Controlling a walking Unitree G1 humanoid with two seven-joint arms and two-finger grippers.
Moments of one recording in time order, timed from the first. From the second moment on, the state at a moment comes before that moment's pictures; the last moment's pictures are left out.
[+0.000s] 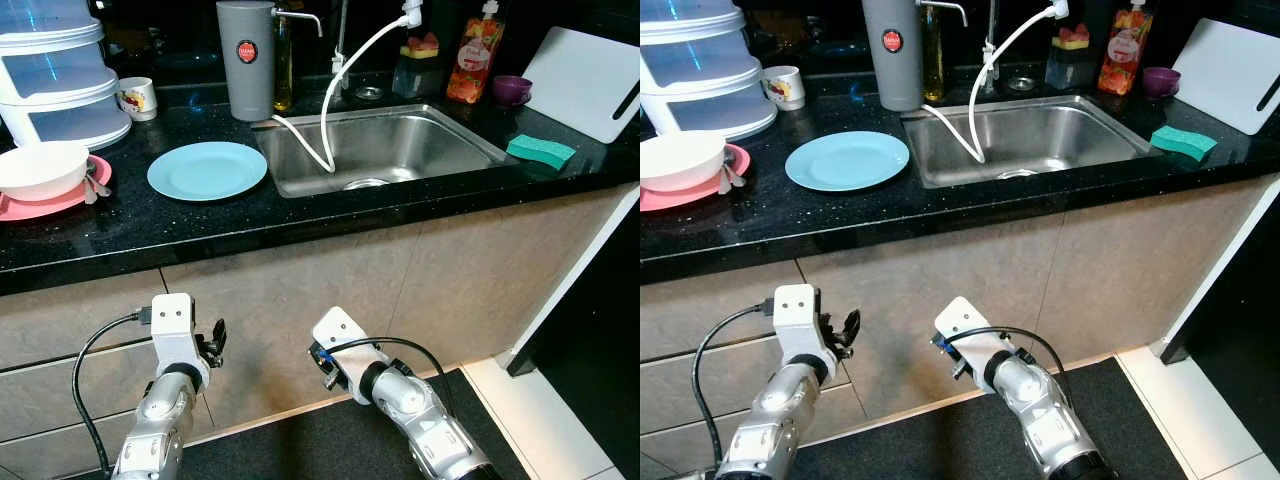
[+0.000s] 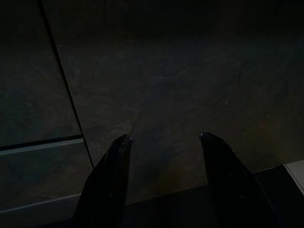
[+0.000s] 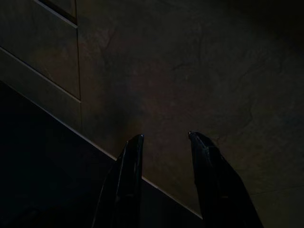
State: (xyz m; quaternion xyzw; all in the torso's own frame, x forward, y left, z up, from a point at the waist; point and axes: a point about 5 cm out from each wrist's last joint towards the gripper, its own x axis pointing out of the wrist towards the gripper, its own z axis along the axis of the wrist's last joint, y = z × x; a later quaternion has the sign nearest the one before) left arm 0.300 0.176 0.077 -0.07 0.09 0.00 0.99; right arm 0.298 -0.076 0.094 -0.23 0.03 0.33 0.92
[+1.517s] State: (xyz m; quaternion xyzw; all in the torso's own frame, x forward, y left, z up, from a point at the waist) left arm 0.300 0.176 0.078 -0.07 0.09 0.00 0.99; right arm 0.299 -0.076 0.094 -0.23 0.03 0.33 0.92
